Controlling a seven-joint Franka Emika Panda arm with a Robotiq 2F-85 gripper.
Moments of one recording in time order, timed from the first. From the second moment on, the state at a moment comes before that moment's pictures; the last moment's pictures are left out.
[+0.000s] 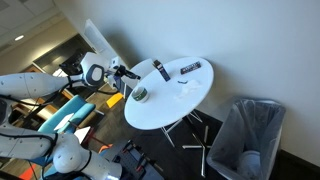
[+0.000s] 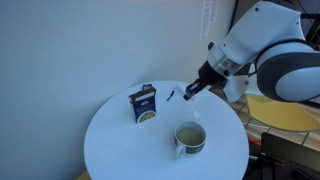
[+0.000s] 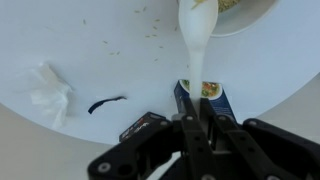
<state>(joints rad) -0.03 -0.33 0.11 -2.48 -0.08 2.71 0.41</state>
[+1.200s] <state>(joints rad) -0.33 -0.30 0.45 -2.61 -0.53 3.12 0.64</state>
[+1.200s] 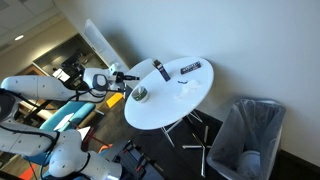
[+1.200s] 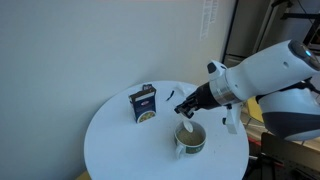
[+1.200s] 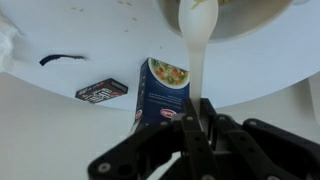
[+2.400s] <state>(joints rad) -0.49 -0.26 0.64 -2.61 -0.58 3.13 0.66</state>
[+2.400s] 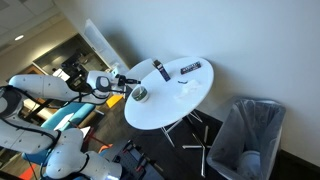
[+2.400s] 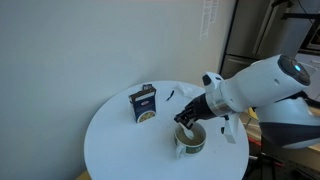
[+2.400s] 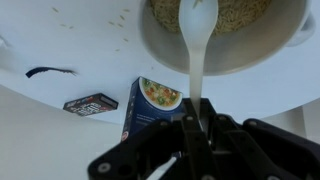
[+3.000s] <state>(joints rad) -0.47 -0.17 0.63 -2.60 -0.58 3.18 0.65</state>
